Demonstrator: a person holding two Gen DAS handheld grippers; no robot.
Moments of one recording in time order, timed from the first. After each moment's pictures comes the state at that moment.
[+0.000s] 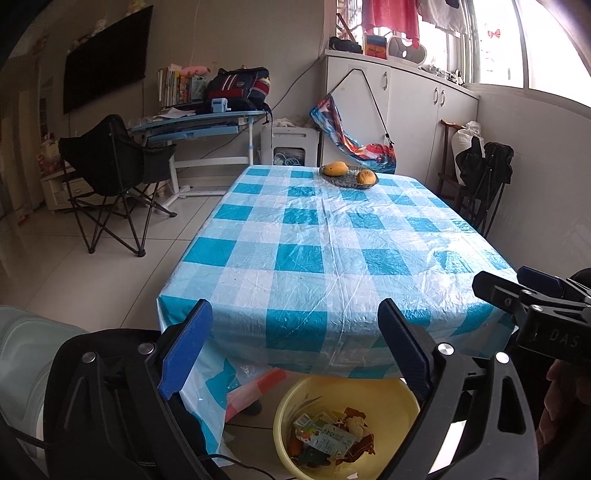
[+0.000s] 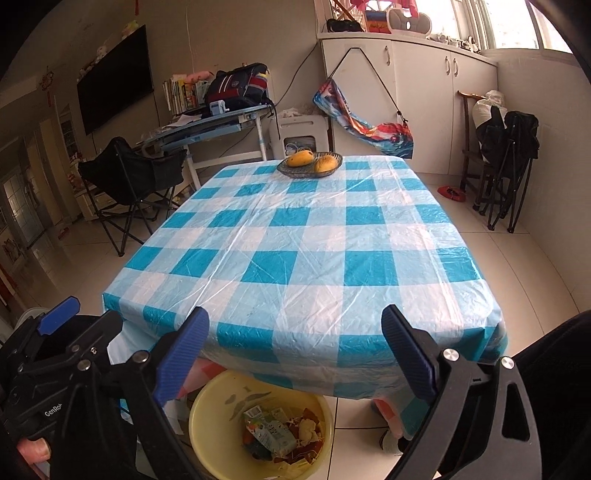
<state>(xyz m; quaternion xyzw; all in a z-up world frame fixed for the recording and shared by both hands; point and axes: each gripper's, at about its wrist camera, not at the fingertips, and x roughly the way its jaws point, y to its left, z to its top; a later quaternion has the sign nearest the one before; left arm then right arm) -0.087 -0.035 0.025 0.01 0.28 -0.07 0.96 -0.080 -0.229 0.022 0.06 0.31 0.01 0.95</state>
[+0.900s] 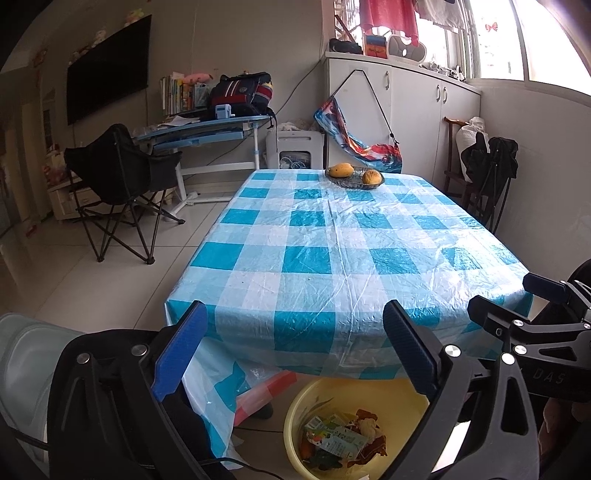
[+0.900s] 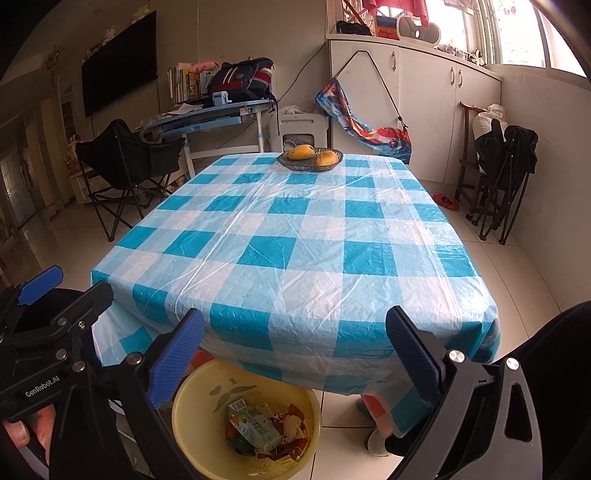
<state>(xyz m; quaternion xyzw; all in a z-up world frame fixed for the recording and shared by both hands) -0.088 -0.035 0.024 0.02 0.27 -0.05 0.96 -0.079 -0.213 0.007 0.02 0.32 0.01 0.95</state>
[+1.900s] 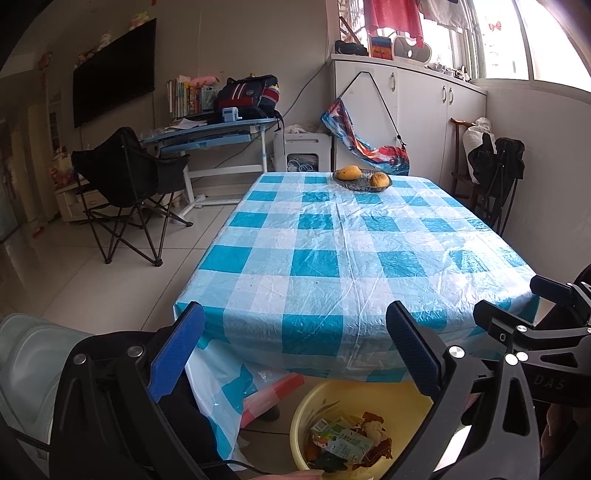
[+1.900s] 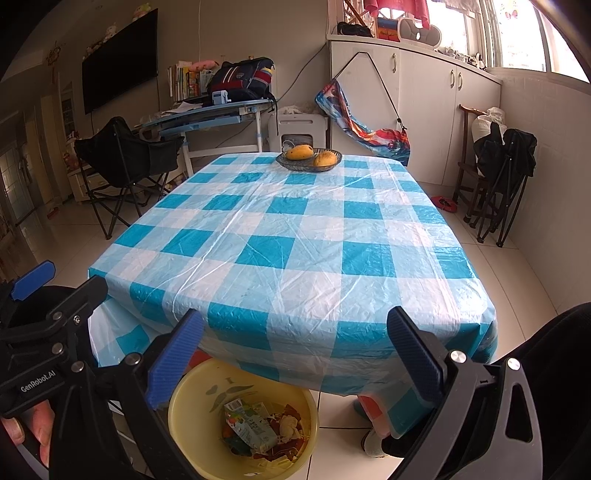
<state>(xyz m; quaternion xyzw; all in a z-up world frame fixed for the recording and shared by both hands) -0.088 -0.035 0.026 0.03 0.27 -0.03 0.96 -0.079 -0.212 0.008 0.02 0.32 0.01 0.95</state>
